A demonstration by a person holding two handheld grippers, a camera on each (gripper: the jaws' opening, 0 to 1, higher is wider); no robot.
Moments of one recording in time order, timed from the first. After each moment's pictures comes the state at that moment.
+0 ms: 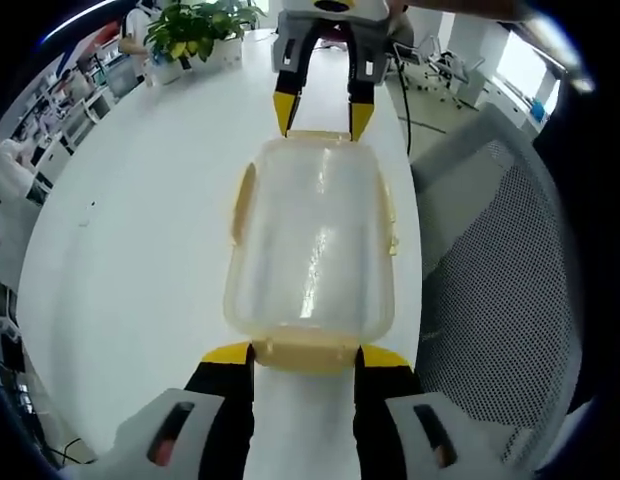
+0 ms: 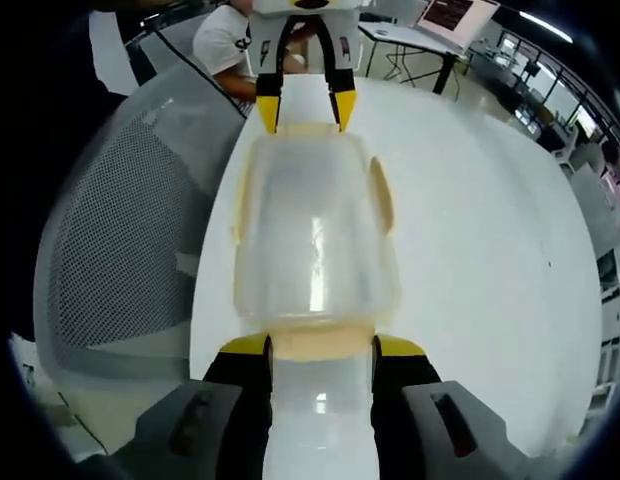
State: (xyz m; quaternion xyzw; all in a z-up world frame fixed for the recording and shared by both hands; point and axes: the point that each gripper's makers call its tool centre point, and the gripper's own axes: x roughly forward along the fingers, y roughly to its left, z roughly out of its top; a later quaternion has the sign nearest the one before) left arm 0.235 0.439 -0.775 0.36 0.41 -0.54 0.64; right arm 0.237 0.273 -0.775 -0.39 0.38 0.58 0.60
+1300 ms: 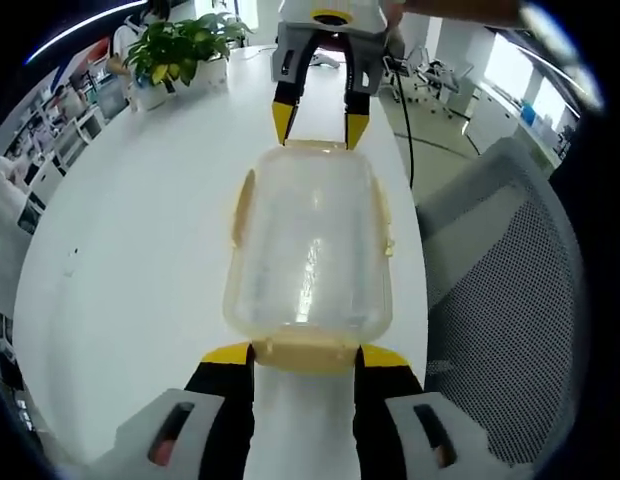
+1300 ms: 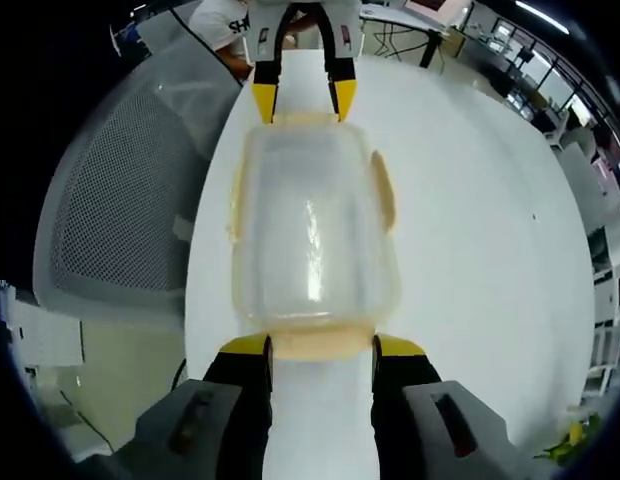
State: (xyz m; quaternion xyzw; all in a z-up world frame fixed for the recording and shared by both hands) left arm 0.240 0.362 -0.777 0.35 0.38 -0.57 0.64; right arm 0.238 0.198 -0.776 -0.41 0.40 0.55 0.60
